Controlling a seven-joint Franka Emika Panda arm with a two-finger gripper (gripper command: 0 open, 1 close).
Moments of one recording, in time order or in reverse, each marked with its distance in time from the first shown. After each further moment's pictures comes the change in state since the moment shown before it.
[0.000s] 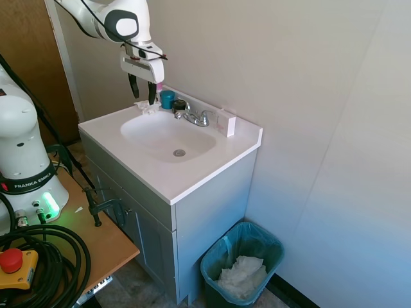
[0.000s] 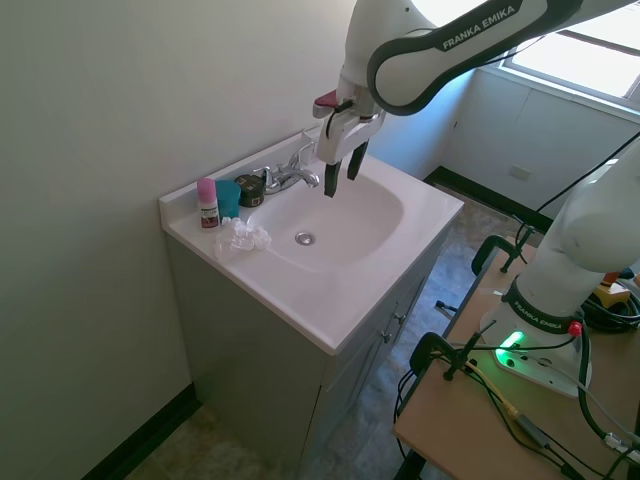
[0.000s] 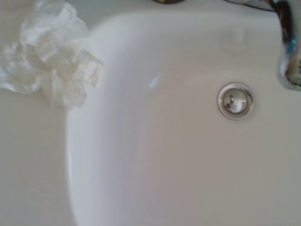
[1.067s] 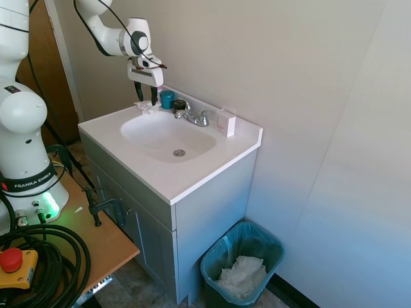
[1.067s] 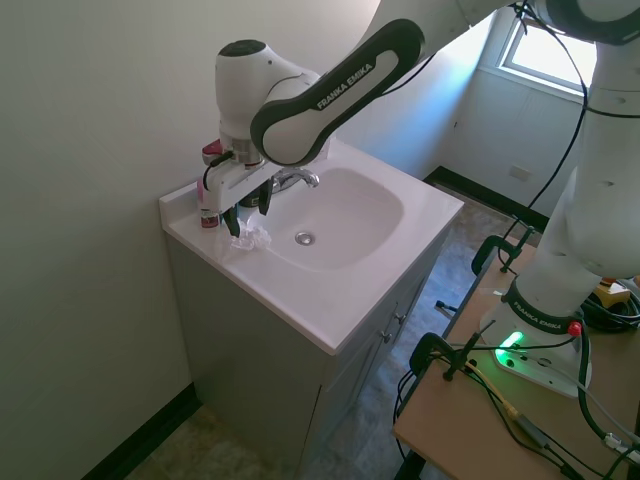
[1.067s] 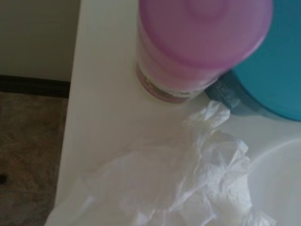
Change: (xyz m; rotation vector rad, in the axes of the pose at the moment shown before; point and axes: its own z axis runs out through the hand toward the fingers) arm 0.005 -0.178 0.106 -0.081 0.003 0.016
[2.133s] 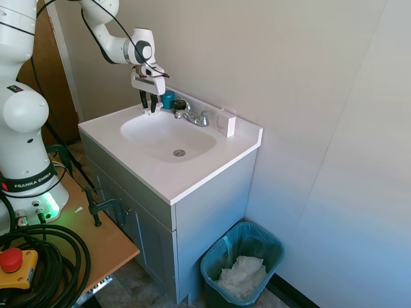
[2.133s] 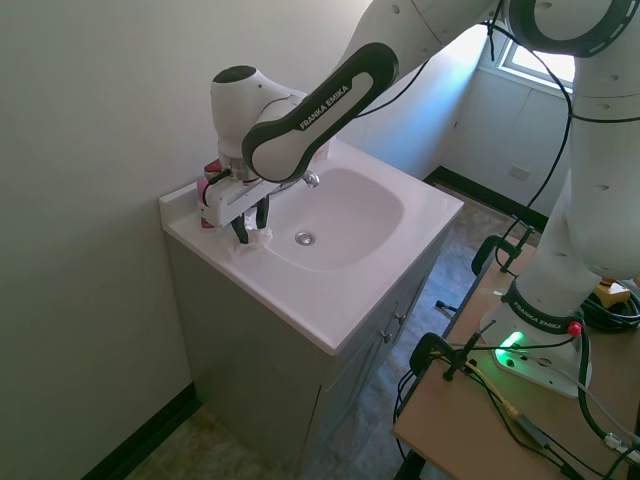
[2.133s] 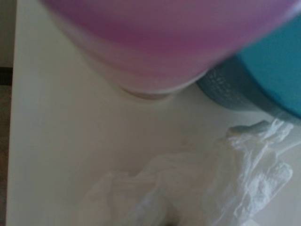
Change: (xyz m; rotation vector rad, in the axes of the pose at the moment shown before) arm 0.006 0.000 0.025 -0.033 -0.024 0.036
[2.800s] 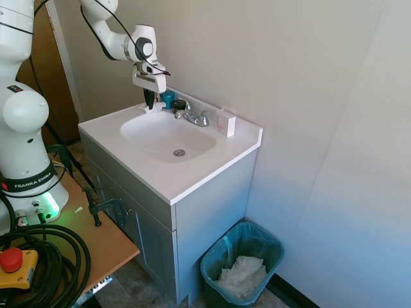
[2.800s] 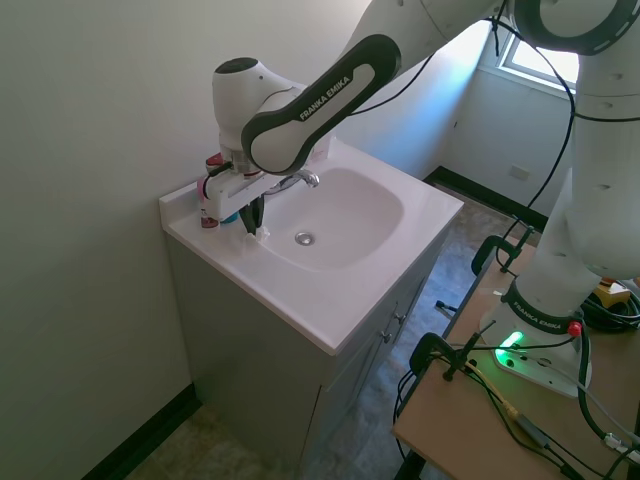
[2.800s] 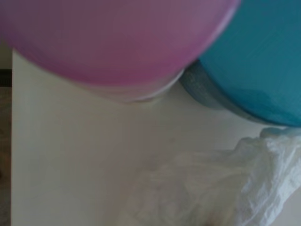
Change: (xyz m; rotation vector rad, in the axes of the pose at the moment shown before) arm 0.003 0.009 -0.018 0.009 -0.013 0.015
